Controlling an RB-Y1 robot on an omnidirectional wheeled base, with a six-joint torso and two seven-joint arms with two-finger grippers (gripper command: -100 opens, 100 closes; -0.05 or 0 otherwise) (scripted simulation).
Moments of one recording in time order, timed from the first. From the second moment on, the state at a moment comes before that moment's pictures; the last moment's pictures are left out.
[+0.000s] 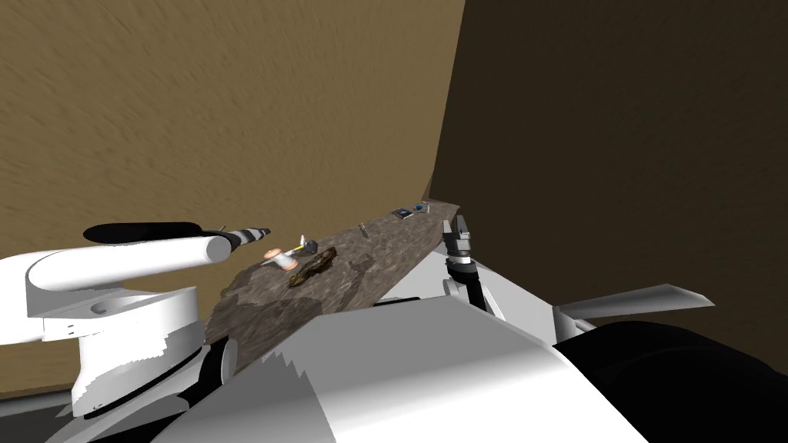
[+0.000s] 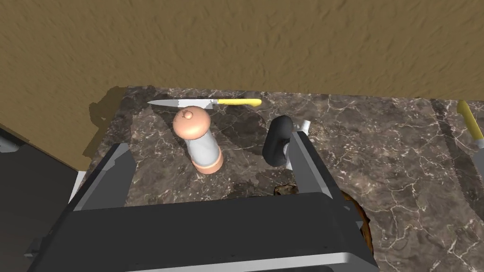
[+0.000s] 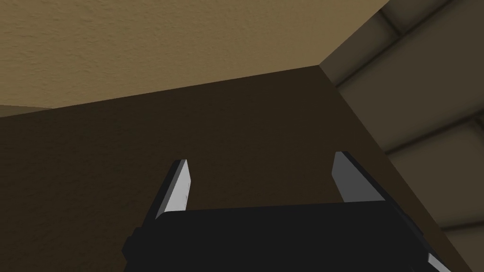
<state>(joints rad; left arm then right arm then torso) -0.13 0.76 0.68 -2.11 0.26 1.47 1.89 0.51 0.00 -0.02 -2.23 0.10 -0.62 -0.01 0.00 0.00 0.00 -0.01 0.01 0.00</state>
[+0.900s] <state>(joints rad) -0.33 0.78 0.78 -1.85 0.23 1.36 1.68 0.51 0.00 -0.02 -2.23 0.10 -0.62 -0.01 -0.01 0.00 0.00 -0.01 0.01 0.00</state>
